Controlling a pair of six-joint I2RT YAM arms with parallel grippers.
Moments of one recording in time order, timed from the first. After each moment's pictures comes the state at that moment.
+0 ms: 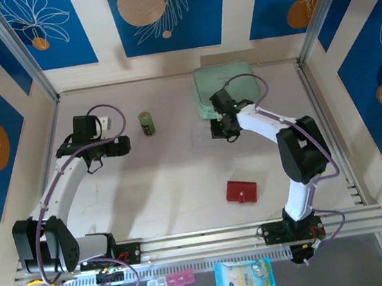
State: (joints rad) left arm -0.08 1.28 1.00 -0.65 0.08 -0.05; right arm 0.47 1.84 1.32 -0.67 -0.02 0.47
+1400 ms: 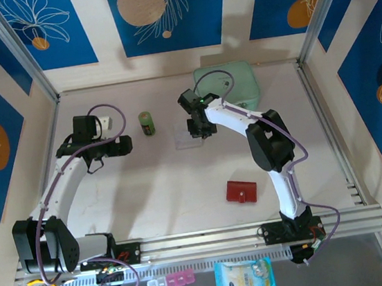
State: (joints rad) left arm -0.08 1.28 1.00 -0.65 0.14 -0.06; right arm 0.60 2.12 1.72 -0.91 0.11 0.57
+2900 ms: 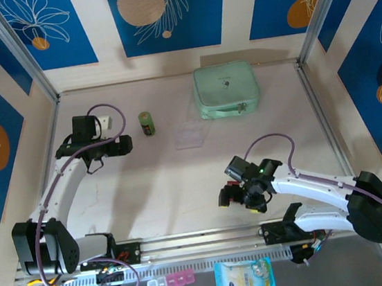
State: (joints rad) left arm -0.08 1.26 1.00 -0.65 0.14 -0.06; right arm 0.79 1.11 0.56 -0.84 -0.26 1.09
